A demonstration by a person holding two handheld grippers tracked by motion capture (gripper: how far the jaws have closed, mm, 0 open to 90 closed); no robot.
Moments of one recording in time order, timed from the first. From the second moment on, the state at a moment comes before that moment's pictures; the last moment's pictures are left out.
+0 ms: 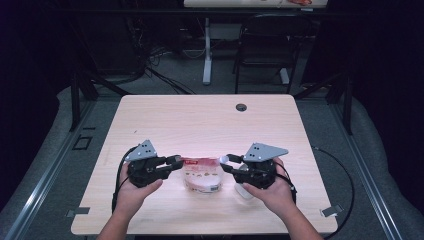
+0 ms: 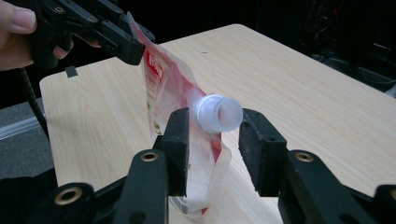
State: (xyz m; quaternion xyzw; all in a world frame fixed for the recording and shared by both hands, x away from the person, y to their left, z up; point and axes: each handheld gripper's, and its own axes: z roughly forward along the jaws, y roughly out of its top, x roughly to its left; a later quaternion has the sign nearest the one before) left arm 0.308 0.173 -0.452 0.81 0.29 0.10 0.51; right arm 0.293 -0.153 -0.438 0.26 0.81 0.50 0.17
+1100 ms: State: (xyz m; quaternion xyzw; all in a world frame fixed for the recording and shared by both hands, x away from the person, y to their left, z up) left arm 0.309 0.199 -0.446 0.80 0.30 0.09 0.51; right arm 0.317 -0.105 -0.389 0.19 0.86 0.45 0.14
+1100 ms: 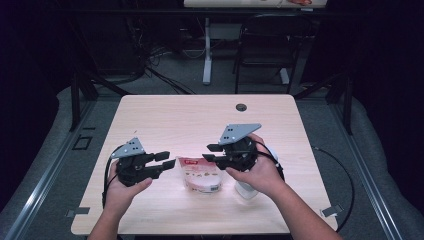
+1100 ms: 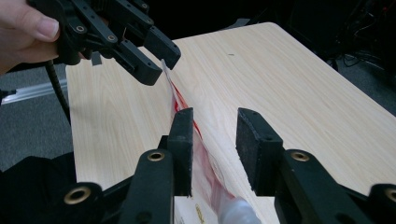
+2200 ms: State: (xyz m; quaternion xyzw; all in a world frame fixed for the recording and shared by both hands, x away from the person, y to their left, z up) left arm 0.313 0.223 -0.449 0.79 0.34 0.11 0.51; right arm 0.338 -0.054 -0.389 0.16 0.90 0.39 0.13
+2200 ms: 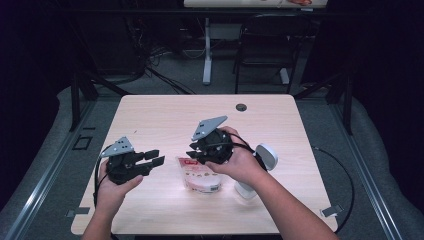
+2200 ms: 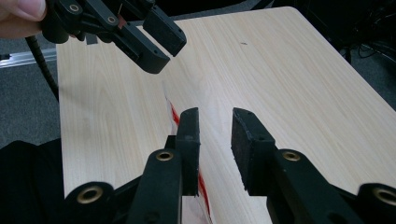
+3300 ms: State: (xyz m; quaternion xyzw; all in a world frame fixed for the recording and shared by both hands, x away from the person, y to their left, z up) left arm 0.316 0.232 -0.449 0.78 0.36 0.13 0.50; right arm 0.333 -0.044 -0.384 0.14 0.90 0.39 0.12
